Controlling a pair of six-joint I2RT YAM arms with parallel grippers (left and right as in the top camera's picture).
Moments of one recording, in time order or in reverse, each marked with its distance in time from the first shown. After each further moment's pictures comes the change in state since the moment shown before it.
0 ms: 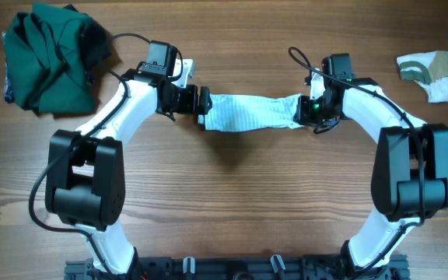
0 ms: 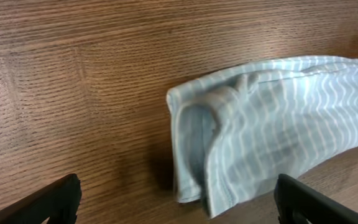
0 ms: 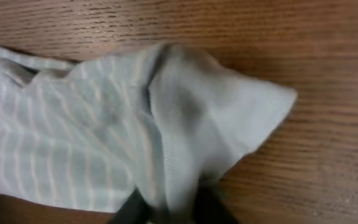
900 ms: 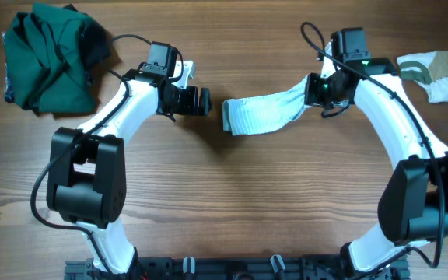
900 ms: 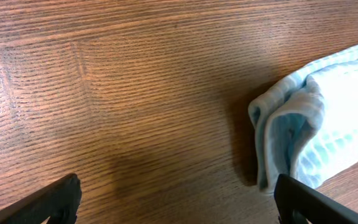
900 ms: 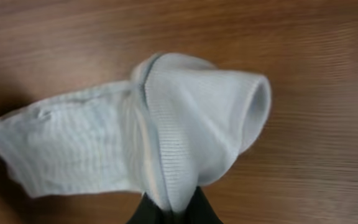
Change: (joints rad) left arm 0.000 0.015 0.000 0.001 -0.003 0.000; right arm 0.039 -0.150 0.174 -0.207 0.123 0.063
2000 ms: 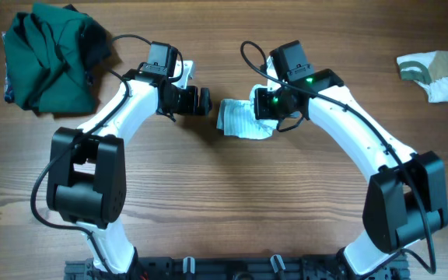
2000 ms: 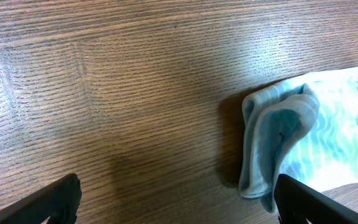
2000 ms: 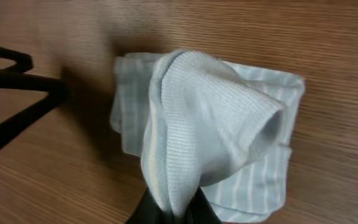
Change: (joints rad) left arm 0.000 0.000 0.000 0.000 0.000 0.000; right arm 0.275 0.000 -0.035 0.102 -0.101 0.103
